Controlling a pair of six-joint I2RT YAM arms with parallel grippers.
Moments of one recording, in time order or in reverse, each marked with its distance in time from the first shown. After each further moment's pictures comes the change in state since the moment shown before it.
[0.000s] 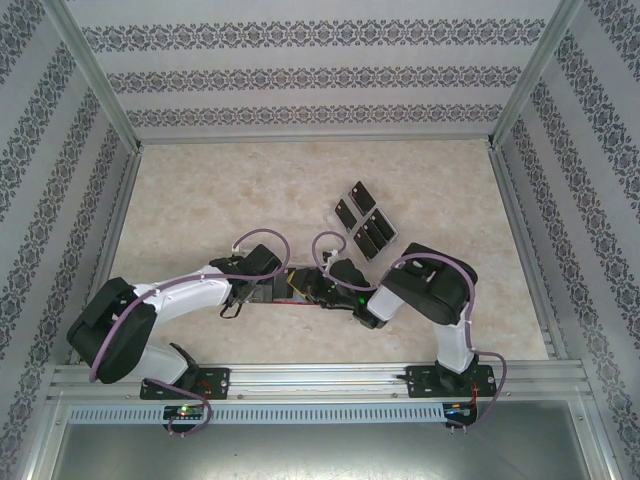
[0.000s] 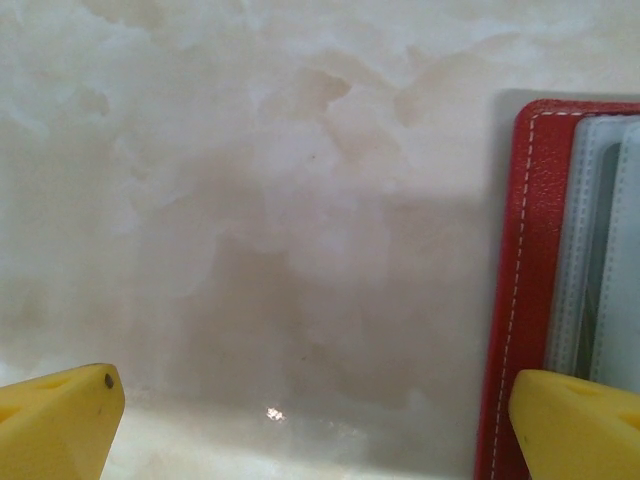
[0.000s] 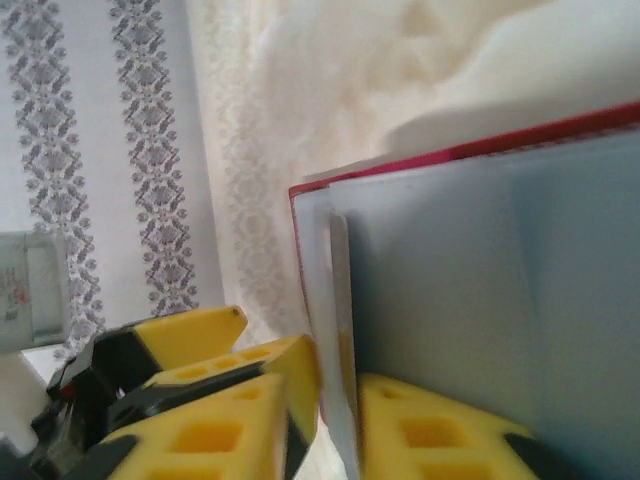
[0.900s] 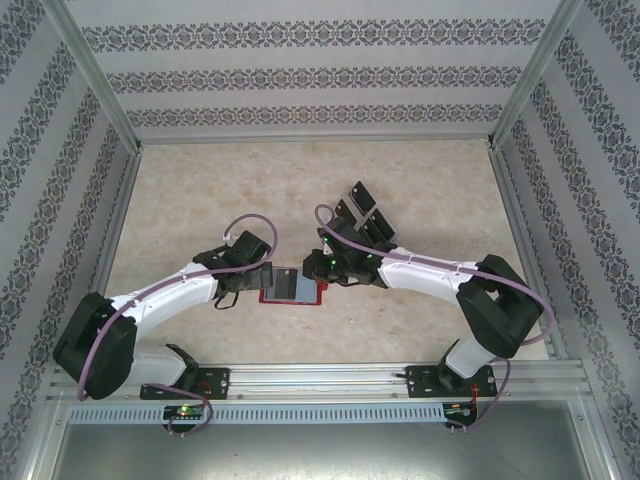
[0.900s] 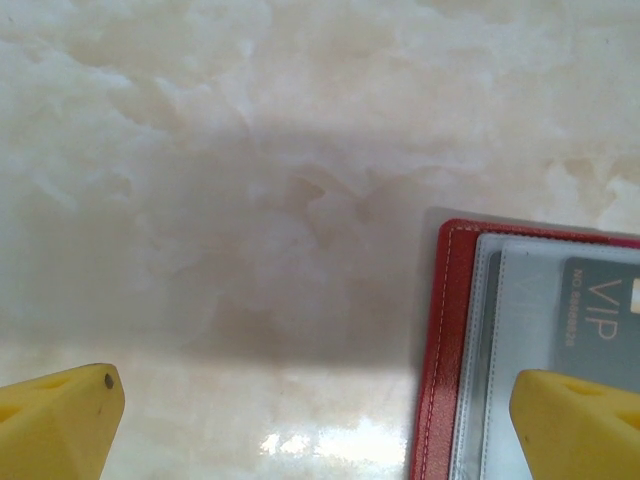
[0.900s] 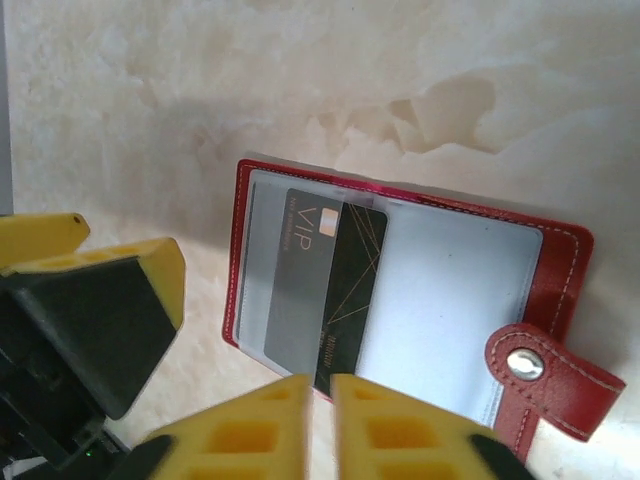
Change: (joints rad) left arm 0.081 -0.101 0.035 0.012 0.077 0.028; right arm -0.078 -0.353 0.393 -1.247 -0.016 -0.572
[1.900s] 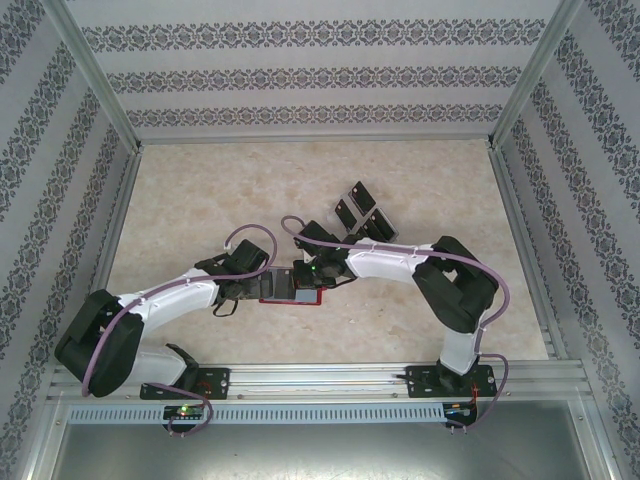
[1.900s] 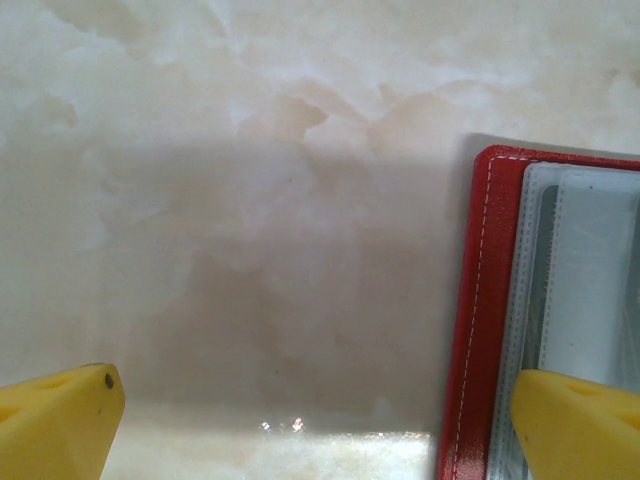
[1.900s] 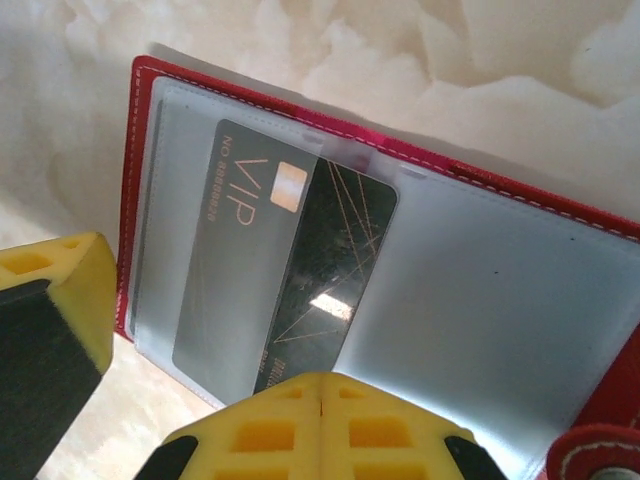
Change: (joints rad) left arm 0.004 0.015 -0.084 0.071 0.053 0.002; right arm 0.053 0.248 0.187 -0.166 -0.003 -0.145
